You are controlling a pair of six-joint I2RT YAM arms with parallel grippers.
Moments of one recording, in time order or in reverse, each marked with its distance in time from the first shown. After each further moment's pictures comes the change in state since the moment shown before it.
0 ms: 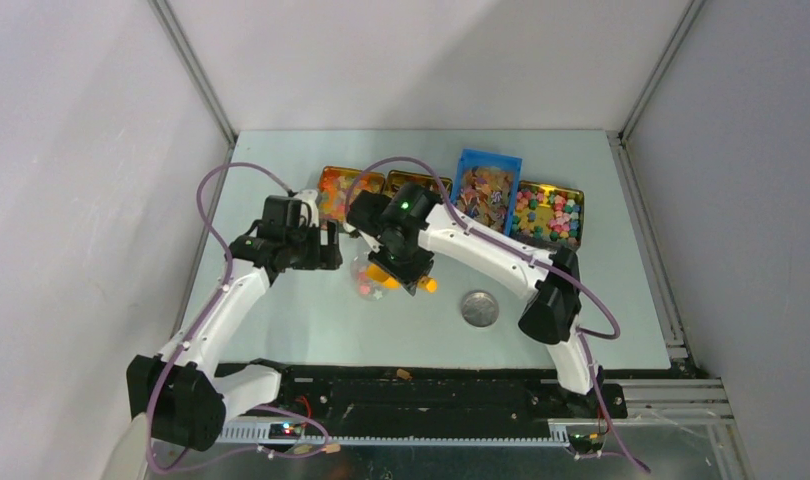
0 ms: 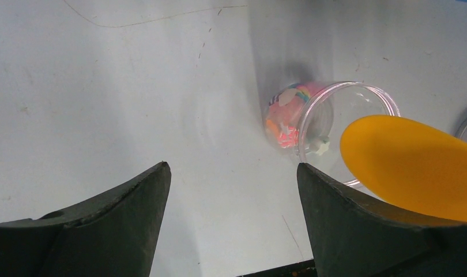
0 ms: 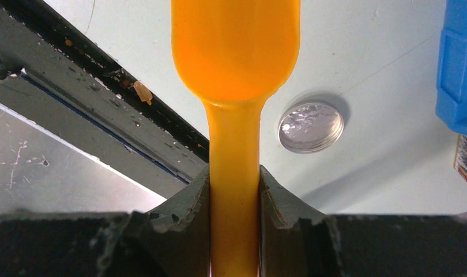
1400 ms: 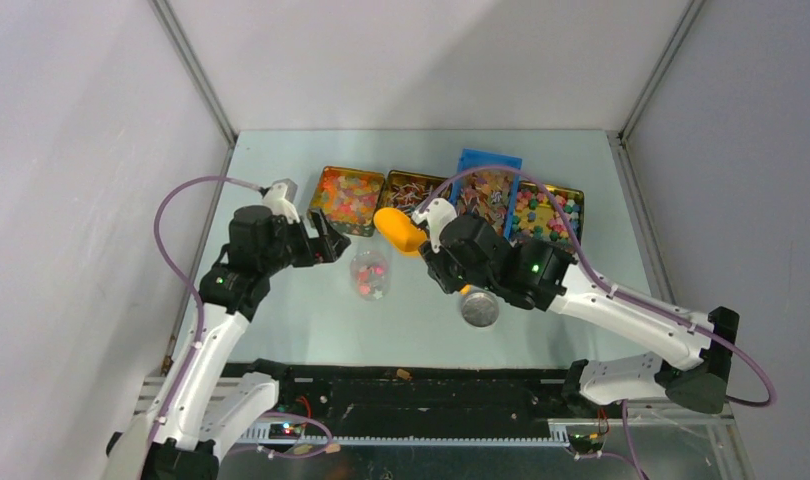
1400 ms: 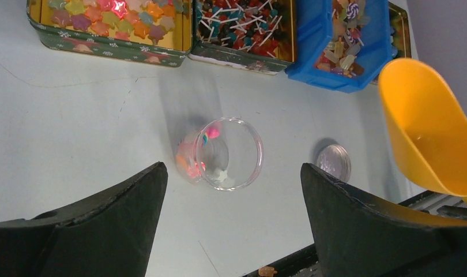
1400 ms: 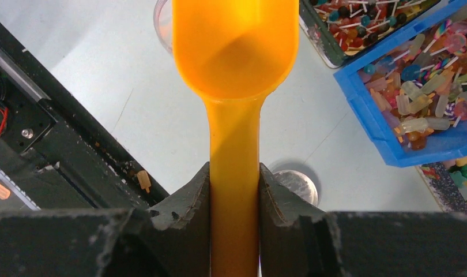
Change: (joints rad) left arm 0.010 -0.291 -0.029 0.119 0.172 -0.229; right arm 0.026 -0.790 -0.868 0.790 0.191 0.025
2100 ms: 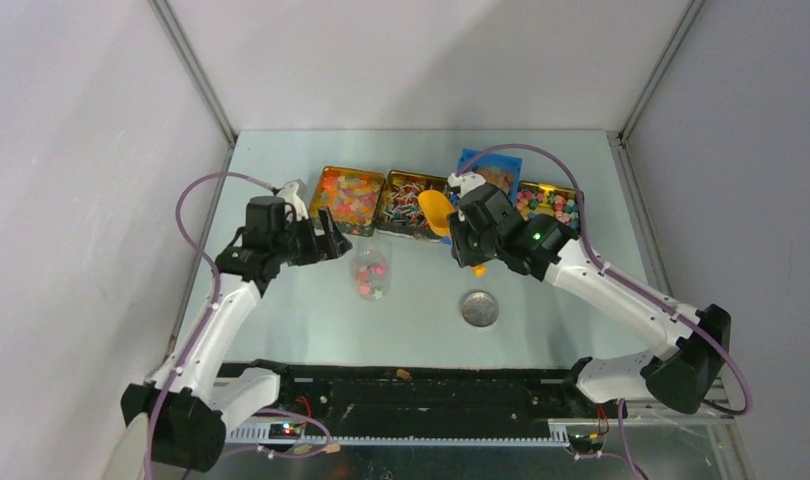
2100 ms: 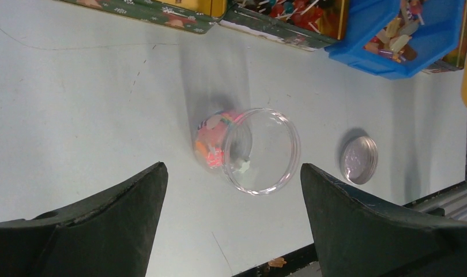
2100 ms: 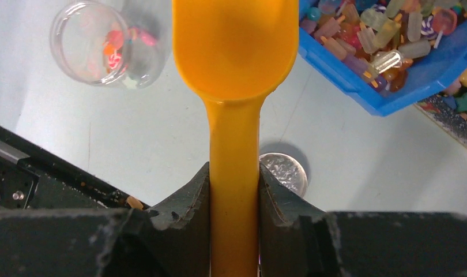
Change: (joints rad) left arm 0.040 0.167 -0.006 -0.008 0.017 0.020; right arm -0.240 0.051 -0.005 -0.042 -0.053 0.156
